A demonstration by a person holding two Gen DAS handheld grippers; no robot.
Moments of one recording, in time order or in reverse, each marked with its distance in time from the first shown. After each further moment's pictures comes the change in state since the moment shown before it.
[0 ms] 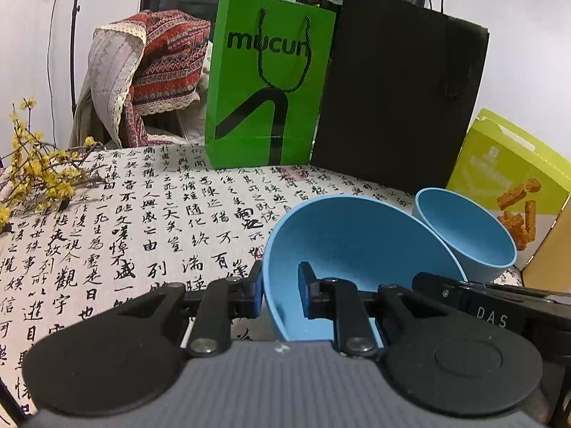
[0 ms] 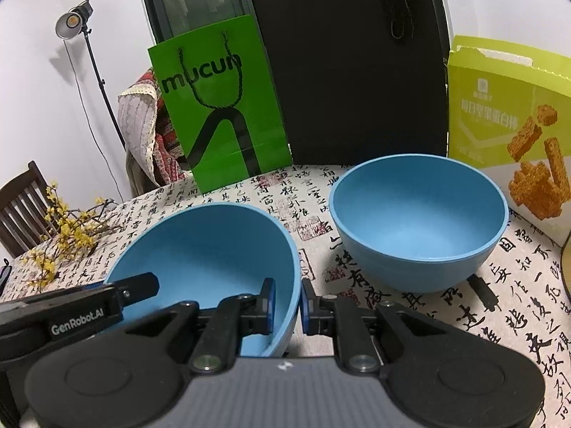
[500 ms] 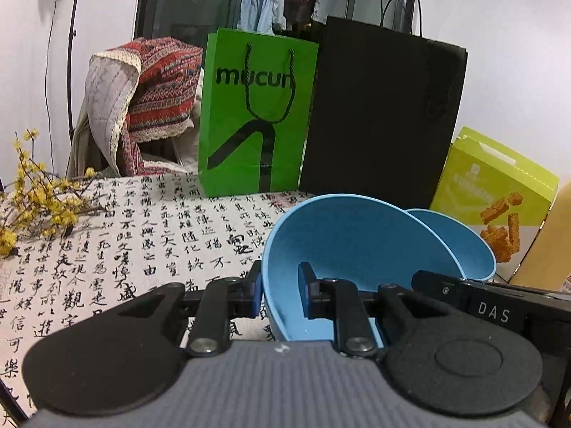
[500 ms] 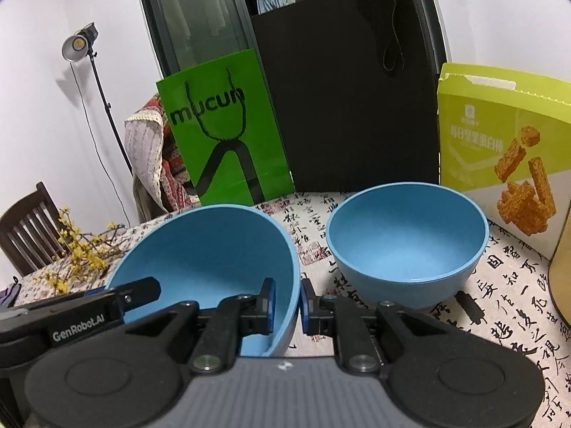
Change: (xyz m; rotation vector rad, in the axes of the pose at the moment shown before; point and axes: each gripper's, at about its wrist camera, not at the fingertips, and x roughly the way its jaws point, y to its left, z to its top) left arm -0.026 -0.013 0.006 0.032 -0.081 -0.006; right arm -0.026 -0.003 0.003 0.015 -0.083 0.022
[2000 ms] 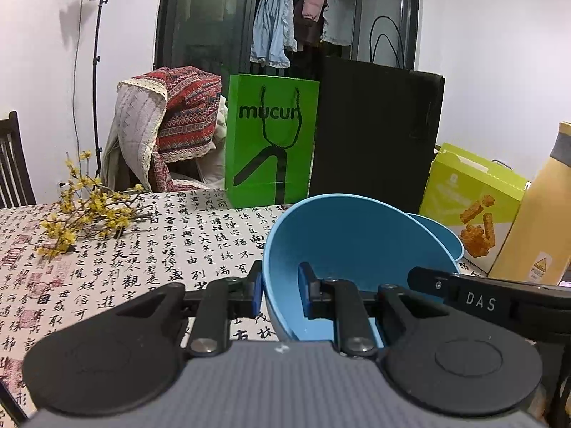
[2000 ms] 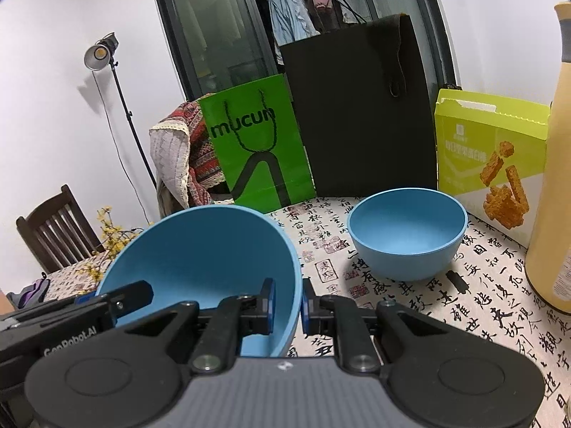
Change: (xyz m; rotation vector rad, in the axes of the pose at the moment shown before) left arm -0.107 -0.011 -0.020 0.010 -0.062 0.065; right arm -0.084 0.026 -0.018 -0.010 -0.028 0.042
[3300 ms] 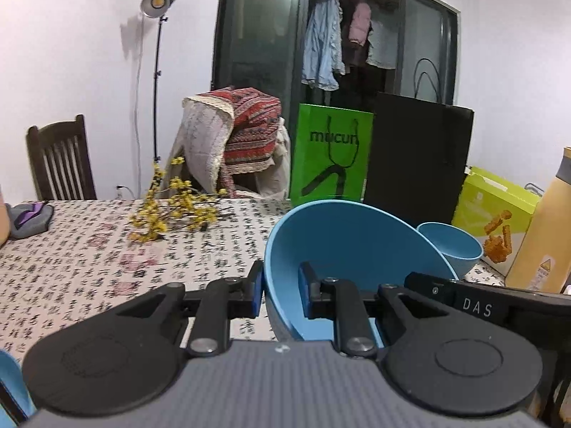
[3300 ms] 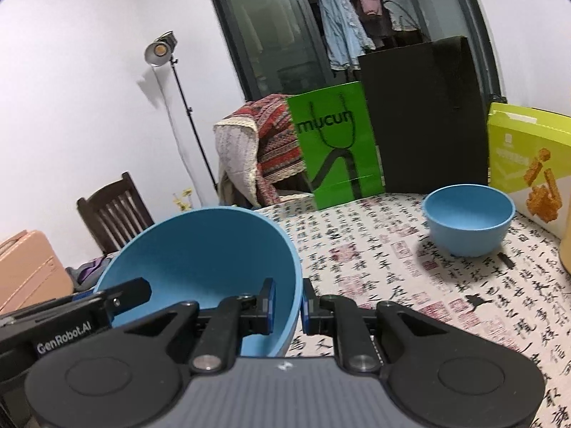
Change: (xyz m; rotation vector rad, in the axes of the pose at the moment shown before) left arm -0.118 0.043 -0.029 -0.057 -0.068 0.159; right arm -0.065 0.069 -0.037 -0.061 -0.007 0.169
